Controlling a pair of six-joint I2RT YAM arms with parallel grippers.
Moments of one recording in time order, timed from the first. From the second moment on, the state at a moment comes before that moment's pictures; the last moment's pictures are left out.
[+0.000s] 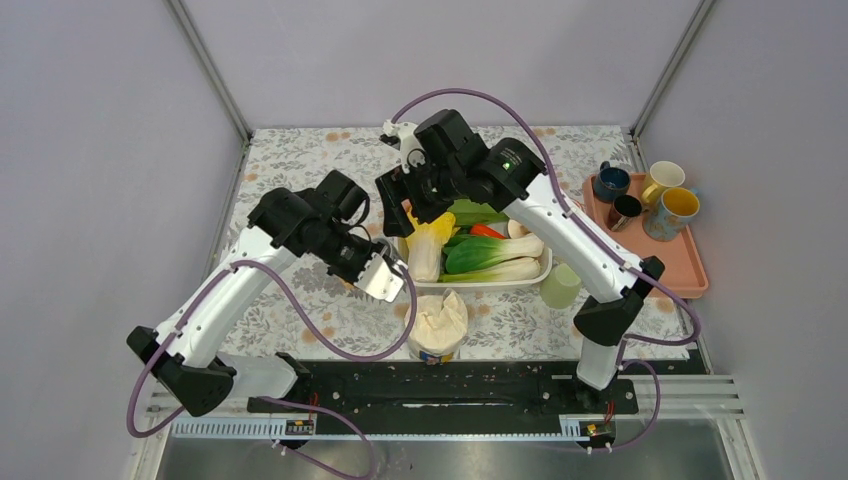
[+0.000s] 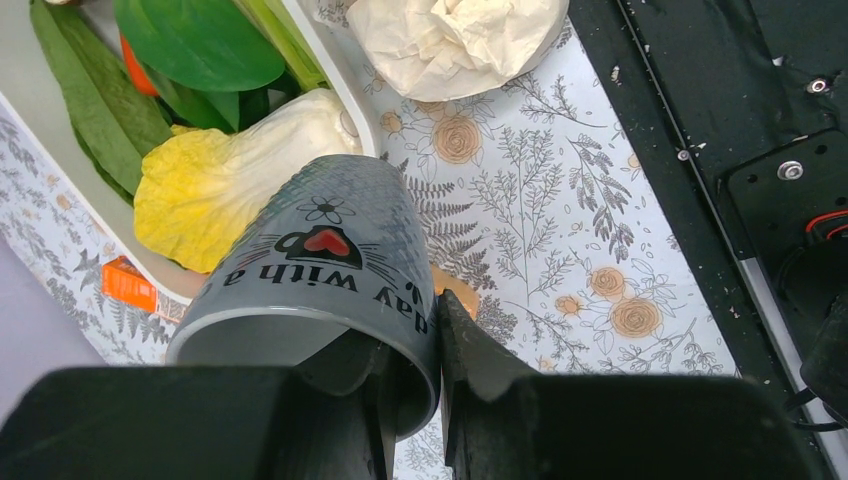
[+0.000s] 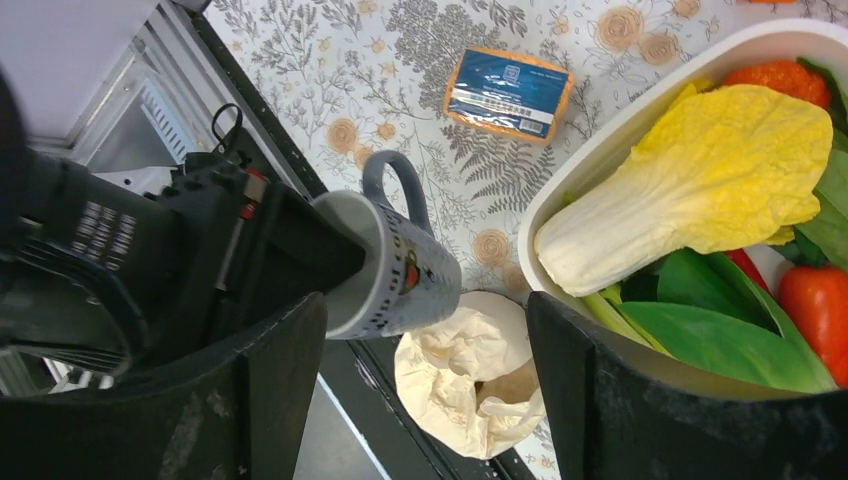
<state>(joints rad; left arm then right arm) -0.64 1.27 1.50 -1.46 0.48 1.47 0.89 1.81 2.18 -1.11 -0.24 0.23</state>
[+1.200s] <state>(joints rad) -0.69 1.37 1.55 -1.43 0.40 1.42 0.95 2.13 2.36 -1.33 -0.17 0.11</state>
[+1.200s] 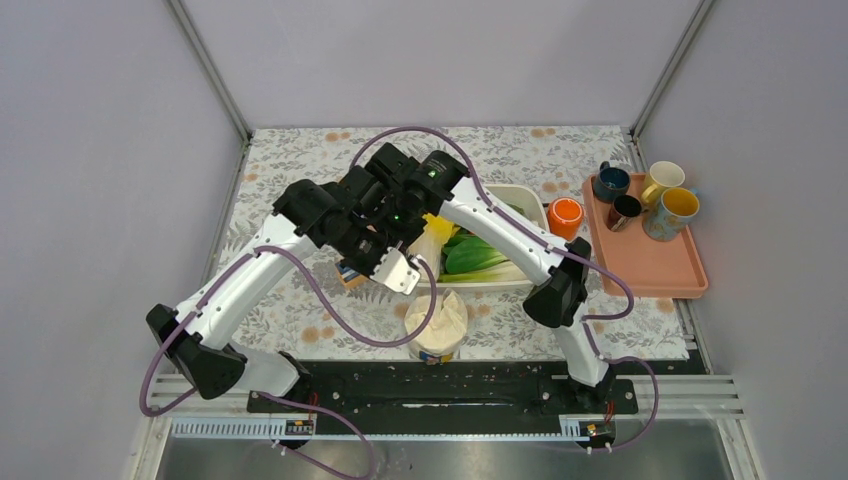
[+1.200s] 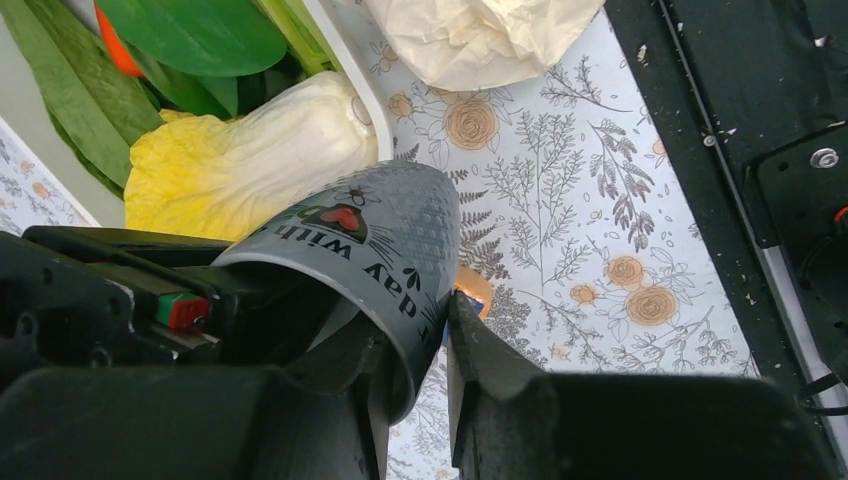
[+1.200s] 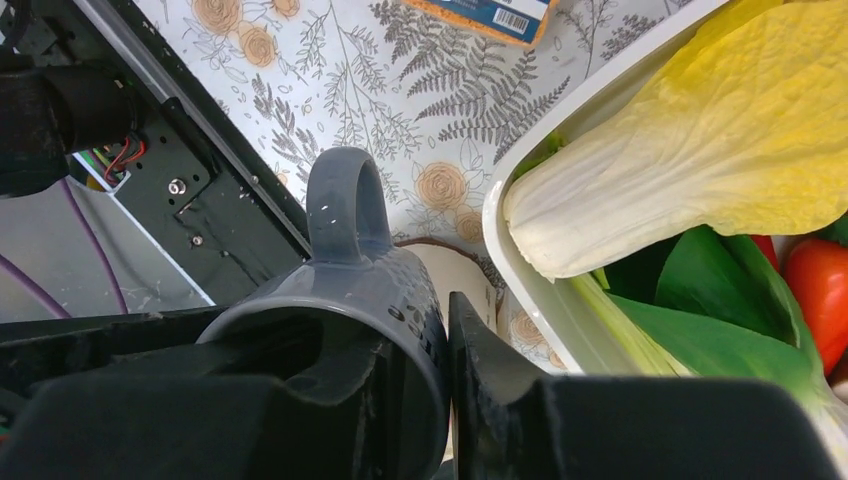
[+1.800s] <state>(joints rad) -0.68 1.24 1.60 -1.25 0.35 1.18 0.77 2.07 2.15 -1.24 -0.06 0.12</state>
